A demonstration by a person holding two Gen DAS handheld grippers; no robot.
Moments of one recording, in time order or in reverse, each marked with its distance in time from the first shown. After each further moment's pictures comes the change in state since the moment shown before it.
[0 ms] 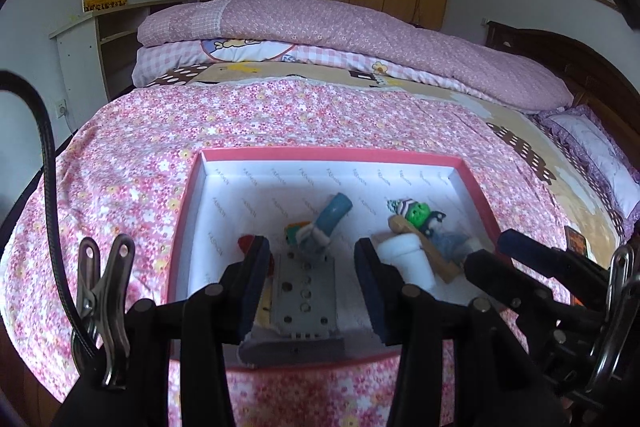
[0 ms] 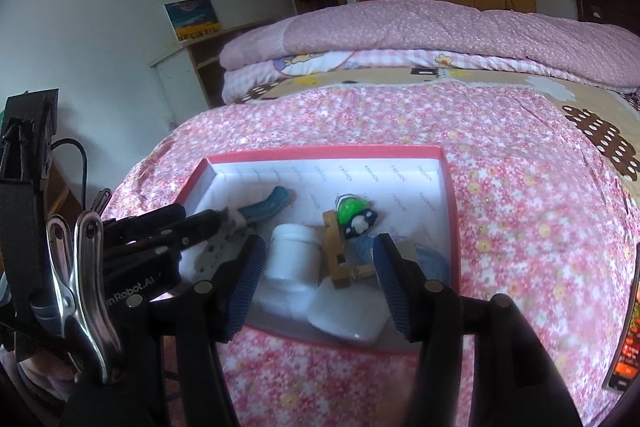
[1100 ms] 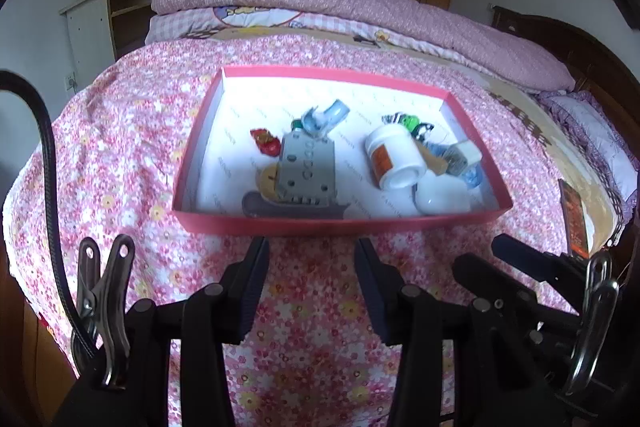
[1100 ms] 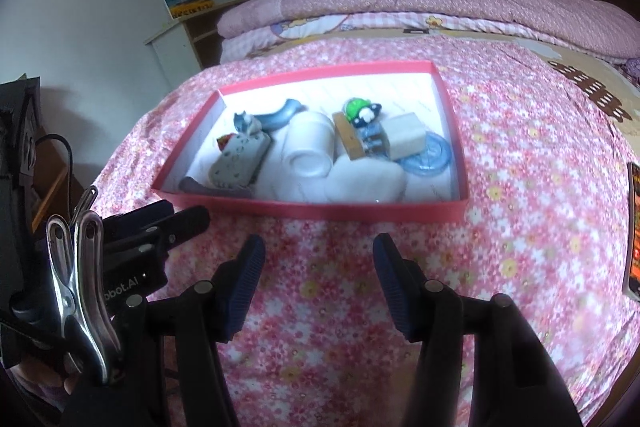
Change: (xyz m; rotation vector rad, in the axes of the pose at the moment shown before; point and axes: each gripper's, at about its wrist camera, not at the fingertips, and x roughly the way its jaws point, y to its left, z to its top) left arm -0.030 -0.003 -0.072 -0.025 0.089 0.020; right arm -0.022 0.016 -0.072 0.032 0.096 -0.026
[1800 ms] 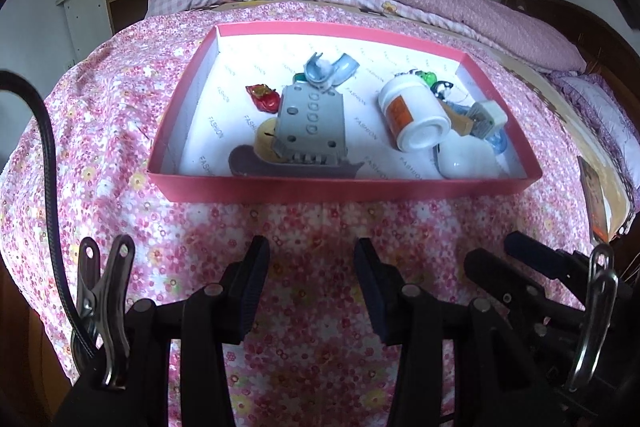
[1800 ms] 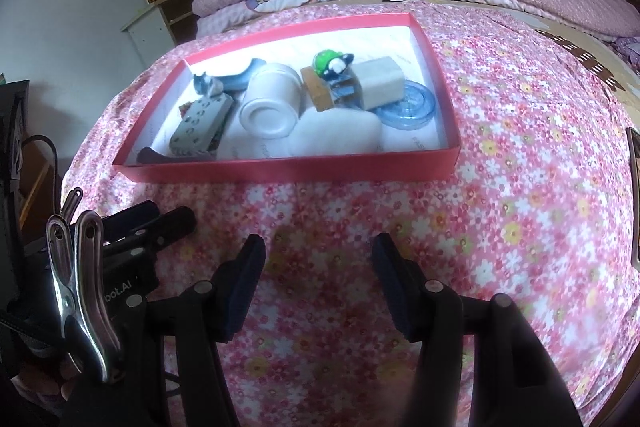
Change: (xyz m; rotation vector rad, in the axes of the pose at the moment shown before) left arm 0.031 -0.003 -0.014 0.015 0.073 0.037; right arm 0.024 -0.012 -0.014 0.036 0.078 -0.057
